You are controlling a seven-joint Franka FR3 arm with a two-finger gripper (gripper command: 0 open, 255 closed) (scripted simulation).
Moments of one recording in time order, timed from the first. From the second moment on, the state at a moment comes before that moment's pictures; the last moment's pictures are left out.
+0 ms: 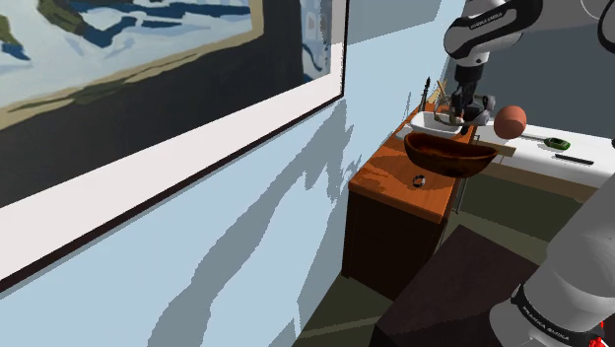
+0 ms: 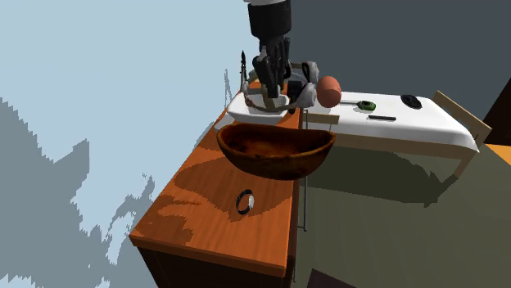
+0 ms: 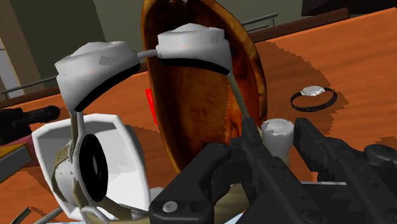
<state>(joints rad) -0.32 0.05 -0.40 -1.87 -0.16 1.96 -0.66</state>
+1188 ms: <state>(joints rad) -0.33 0.10 -0.40 -2.00 -0.15 2.13 -0.65</state>
